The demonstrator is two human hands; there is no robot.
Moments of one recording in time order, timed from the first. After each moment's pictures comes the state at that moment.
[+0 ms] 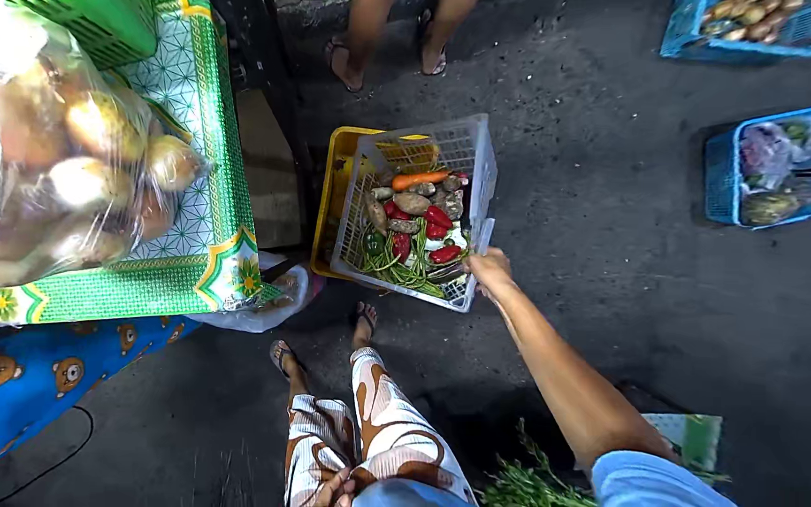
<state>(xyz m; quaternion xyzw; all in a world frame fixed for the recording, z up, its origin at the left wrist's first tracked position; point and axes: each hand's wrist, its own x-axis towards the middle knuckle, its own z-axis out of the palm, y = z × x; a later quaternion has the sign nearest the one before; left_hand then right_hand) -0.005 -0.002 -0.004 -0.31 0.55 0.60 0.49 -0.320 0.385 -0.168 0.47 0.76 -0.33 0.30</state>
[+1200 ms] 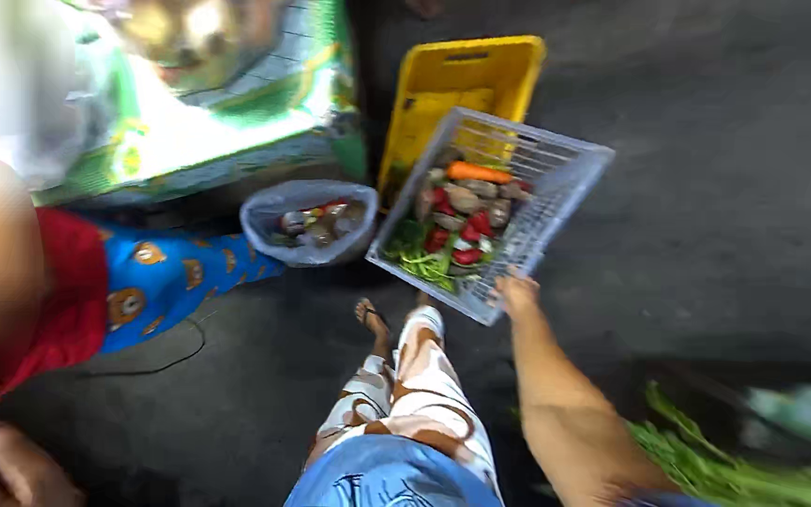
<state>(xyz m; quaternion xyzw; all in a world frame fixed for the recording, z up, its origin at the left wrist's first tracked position) -0.070 -0.304 0.186 -0.06 0.98 -0.13 -0.14 -0.081 0.232 -0.241 0.60 0.59 -0.50 0.20</state>
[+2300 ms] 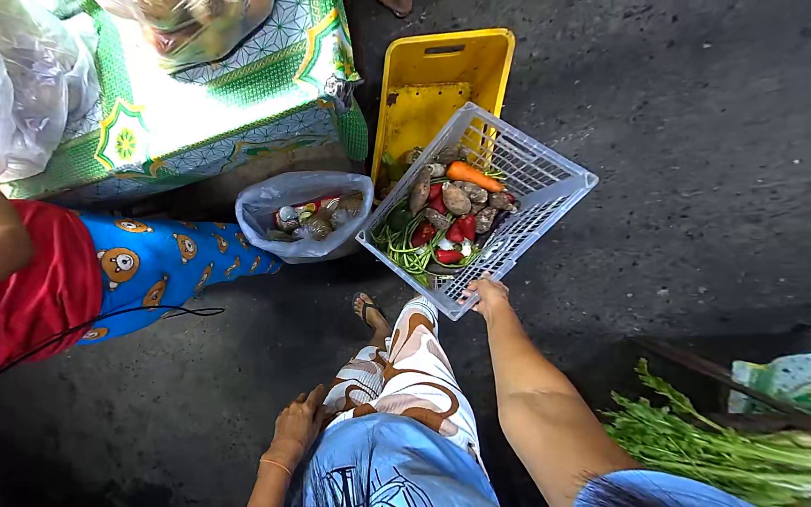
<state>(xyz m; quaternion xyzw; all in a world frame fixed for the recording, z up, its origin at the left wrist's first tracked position) 0.056 -0.217 -0.052 -0.06 0.77 0.05 0.63 -0.046 0.182 -0.260 0.67 0.50 -0.52 0.19</state>
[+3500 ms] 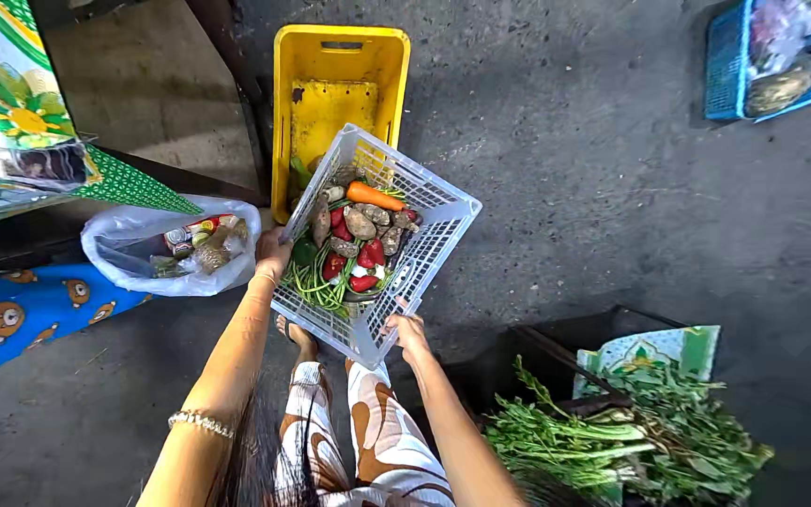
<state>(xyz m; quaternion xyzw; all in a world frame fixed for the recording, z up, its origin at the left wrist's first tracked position) -0.267 0.026 -0.269 -0.12 0.86 0.30 0.39 -0.045 0.248 -0.259 0.63 0.50 -0.55 0.23</state>
